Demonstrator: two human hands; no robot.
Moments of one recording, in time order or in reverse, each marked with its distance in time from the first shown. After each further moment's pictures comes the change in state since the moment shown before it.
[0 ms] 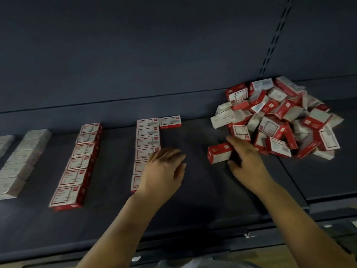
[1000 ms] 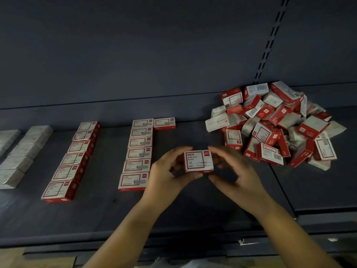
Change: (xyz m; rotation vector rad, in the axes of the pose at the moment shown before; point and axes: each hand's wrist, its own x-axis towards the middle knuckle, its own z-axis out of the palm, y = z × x) left_hand 0.005 0.062 -0.003 -0.810 0.078 -0.326; right_hand -0.022 -0.027 -0.033 0.539 -0.115 -0.189
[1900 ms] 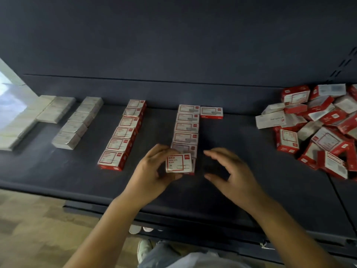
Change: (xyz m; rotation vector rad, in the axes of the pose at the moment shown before) left_hand -0.046 -0.043 -0.118 0.462 0.034 0.085; right_hand 0.027 -0.015 0.095 -0.234 -0.216 -0.027
